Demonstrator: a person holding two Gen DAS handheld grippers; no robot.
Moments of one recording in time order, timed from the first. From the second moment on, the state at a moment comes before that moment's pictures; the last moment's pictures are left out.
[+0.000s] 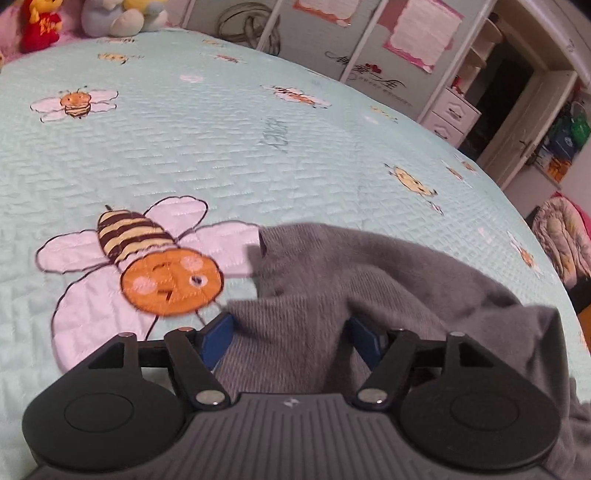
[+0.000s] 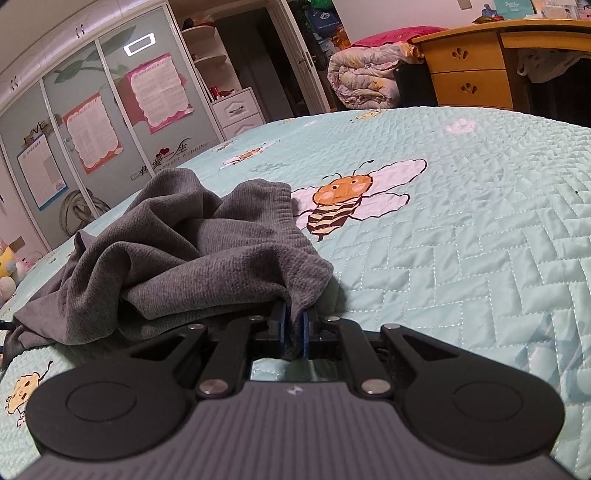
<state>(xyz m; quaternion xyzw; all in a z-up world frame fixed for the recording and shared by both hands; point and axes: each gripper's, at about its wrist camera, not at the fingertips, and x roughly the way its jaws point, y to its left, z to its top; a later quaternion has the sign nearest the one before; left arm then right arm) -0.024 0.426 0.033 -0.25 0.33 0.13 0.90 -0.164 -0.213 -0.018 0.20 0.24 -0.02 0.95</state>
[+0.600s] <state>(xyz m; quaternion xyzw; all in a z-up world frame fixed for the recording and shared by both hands) -0.046 0.369 0.062 -0.06 0.34 0.15 0.93 -0.148 -0.182 -0.002 0.11 0.25 -0.02 0.96</state>
